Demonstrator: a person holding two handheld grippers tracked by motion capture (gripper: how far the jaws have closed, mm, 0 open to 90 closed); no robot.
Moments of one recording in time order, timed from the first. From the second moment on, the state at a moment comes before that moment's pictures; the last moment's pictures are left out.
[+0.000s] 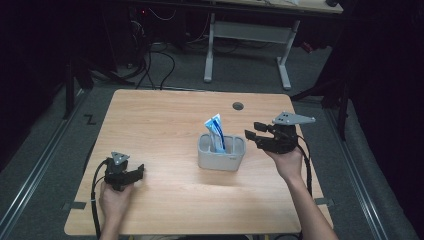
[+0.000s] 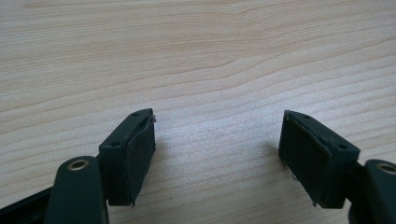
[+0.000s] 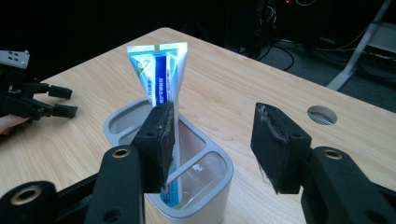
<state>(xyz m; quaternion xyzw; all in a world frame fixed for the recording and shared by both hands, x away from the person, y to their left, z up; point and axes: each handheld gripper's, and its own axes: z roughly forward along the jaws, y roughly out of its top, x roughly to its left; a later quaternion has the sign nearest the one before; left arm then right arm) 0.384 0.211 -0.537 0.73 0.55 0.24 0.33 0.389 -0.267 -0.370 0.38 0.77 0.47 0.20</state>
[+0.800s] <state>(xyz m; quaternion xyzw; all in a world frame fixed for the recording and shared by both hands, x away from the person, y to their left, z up) 0.384 0.211 -0.537 0.73 0.55 0.24 0.33 0.377 -0.300 -0.374 0.41 0.74 0.49 0.21</state>
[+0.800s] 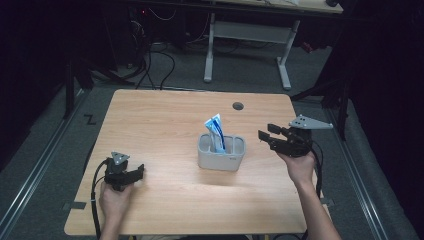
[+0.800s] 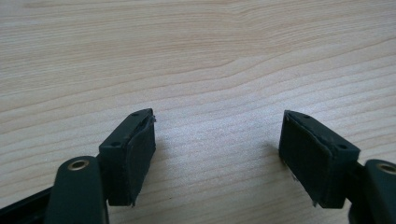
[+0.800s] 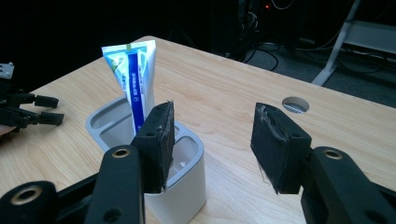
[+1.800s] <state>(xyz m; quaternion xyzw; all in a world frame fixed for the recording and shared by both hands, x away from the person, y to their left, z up) 0.384 0.211 -0.537 0.73 0.55 0.24 0.33 0.364 -0.335 -0.399 0.46 0.72 0.49 0.21</state>
